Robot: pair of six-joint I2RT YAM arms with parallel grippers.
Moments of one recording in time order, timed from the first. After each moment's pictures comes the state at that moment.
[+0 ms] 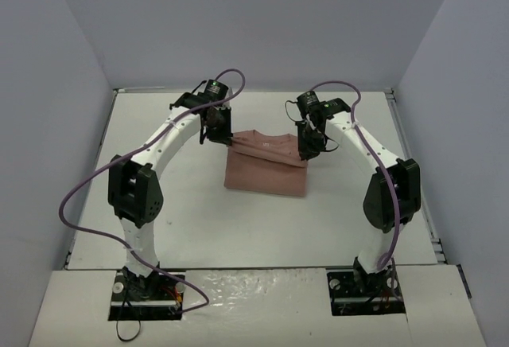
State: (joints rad) left arm -0.44 1.92 1.82 -0.94 0.09 -0.43; right arm 0.40 1.81 1.59 -1.04 0.05 0.40
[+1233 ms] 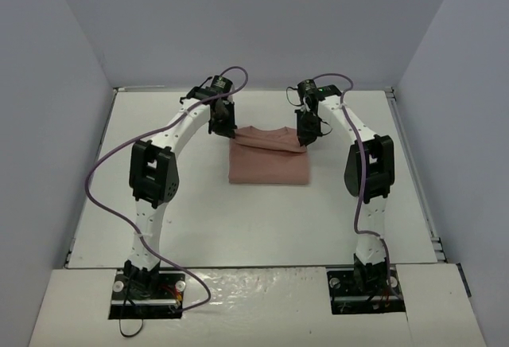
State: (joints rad) left arm -0.40 2.19 2.05 -0.94 0.10 -0.44; right arm 0.30 2.17 1.91 -1.04 0.03 0.33
